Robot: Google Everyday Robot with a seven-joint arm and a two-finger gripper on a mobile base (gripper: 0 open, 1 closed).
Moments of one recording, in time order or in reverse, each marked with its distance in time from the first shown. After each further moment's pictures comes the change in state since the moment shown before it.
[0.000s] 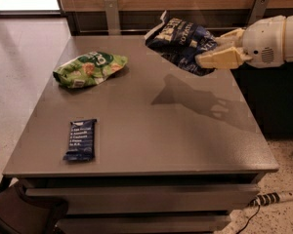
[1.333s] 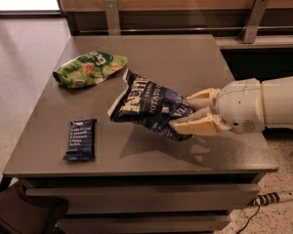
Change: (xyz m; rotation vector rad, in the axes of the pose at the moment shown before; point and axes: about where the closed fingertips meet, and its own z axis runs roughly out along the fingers) arm 0.037 0.159 0.017 -0.197 -0.005 -0.081
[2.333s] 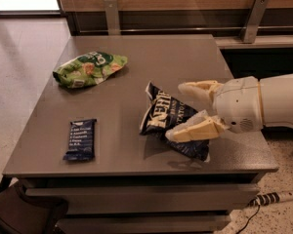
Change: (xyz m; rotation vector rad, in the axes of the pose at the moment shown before) arm -0.008 0.004 0.004 -0.007 0.006 -0.015
